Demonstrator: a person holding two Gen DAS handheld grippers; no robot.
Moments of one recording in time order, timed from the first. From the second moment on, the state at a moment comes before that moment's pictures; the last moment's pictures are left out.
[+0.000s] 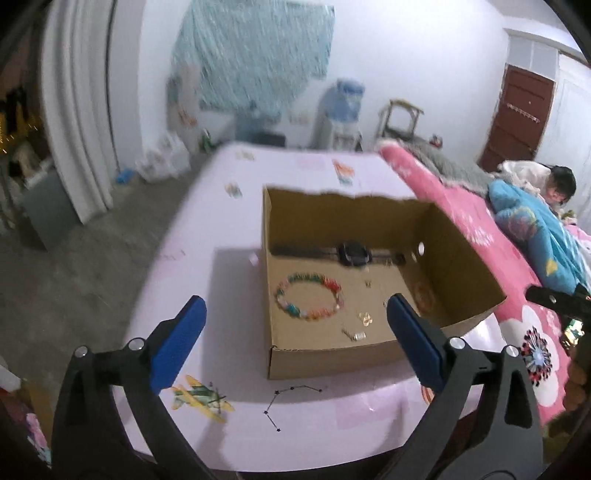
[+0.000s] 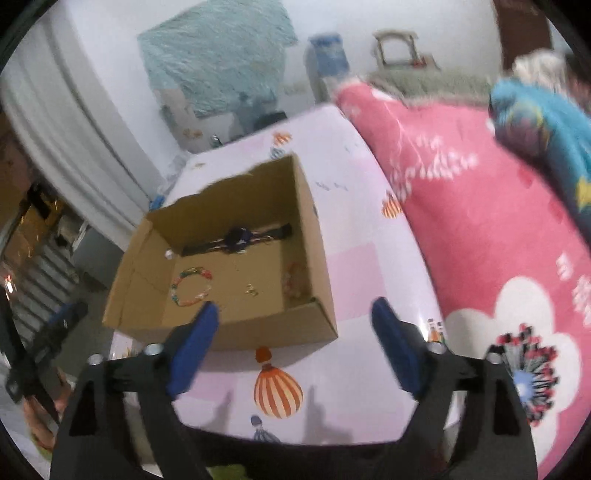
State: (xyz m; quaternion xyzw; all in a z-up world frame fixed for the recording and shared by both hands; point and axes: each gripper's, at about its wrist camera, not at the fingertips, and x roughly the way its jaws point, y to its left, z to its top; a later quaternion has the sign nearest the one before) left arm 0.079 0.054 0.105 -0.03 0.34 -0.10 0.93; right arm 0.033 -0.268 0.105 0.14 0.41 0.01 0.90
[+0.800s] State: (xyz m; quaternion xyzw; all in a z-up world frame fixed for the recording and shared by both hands) left arm 0.079 0.013 0.072 -0.01 0.45 0.00 0.89; right arm 0.051 -0.187 0.068 0.04 0.48 -0.02 0.87
